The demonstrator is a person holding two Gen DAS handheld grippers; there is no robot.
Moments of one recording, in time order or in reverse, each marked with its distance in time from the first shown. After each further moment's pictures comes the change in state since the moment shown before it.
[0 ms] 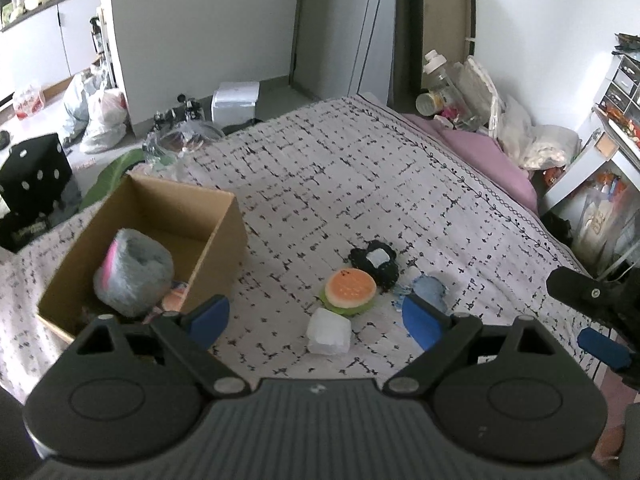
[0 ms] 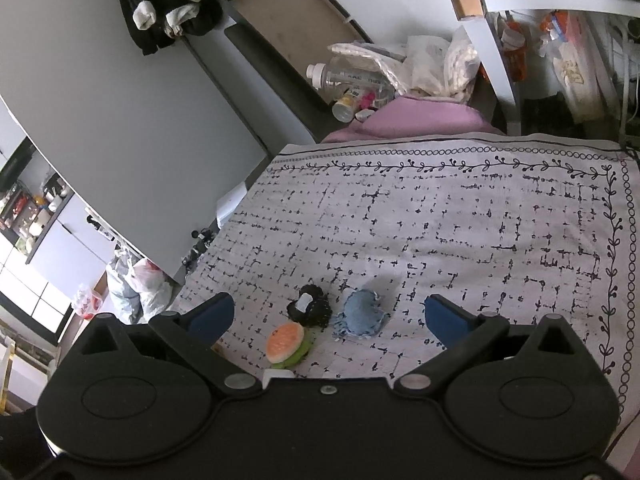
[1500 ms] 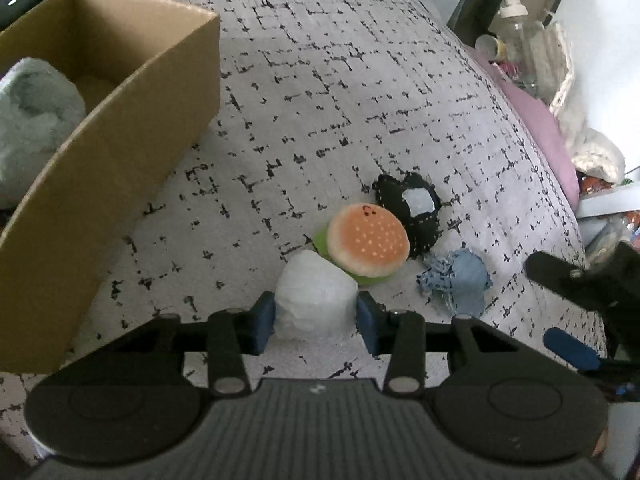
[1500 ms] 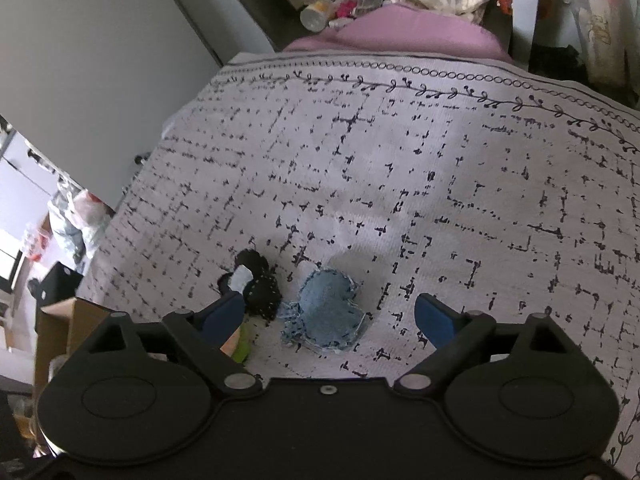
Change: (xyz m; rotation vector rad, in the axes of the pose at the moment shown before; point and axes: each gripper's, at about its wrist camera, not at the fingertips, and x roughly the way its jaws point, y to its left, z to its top) left arm 0.142 0.023 -0.019 -0.287 0.272 -0.081; right arm 0.141 -0.002 0.010 -0.062 0.267 -0.168
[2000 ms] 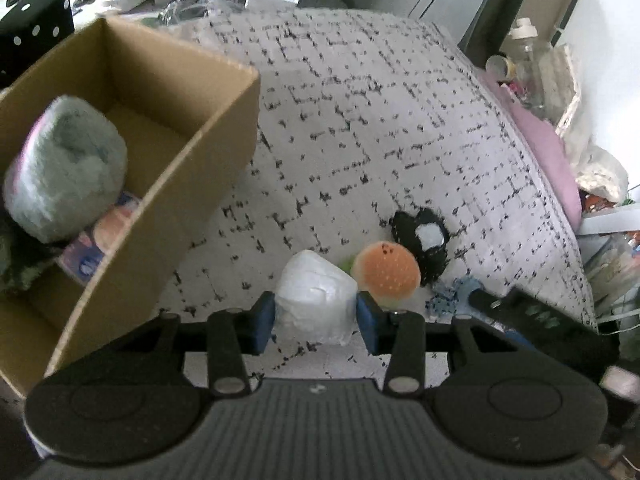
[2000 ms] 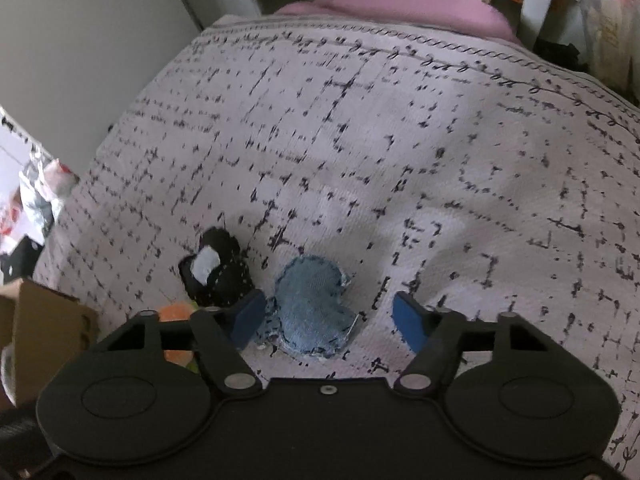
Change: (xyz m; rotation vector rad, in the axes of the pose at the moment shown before) left arm -0.030 0.012 0.025 -0.013 -0.017 0.023; right arm 0.046 0.011 -0.006 -0.062 0.063 -0.088
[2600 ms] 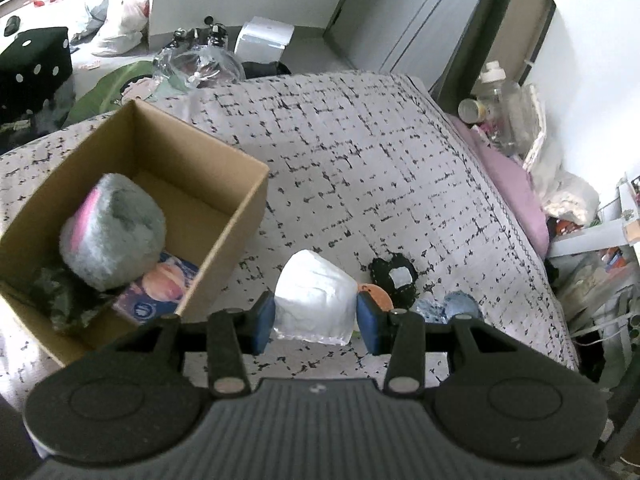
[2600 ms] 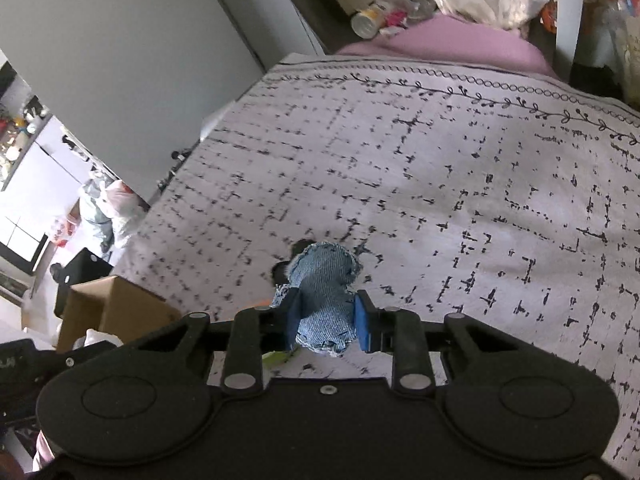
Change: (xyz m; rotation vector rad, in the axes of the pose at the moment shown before) left arm -0.068 0.010 0.014 0.026 -0.109 -0.043; right arm -0.064 0.014 -0.016 -0.006 -0.128 0.199
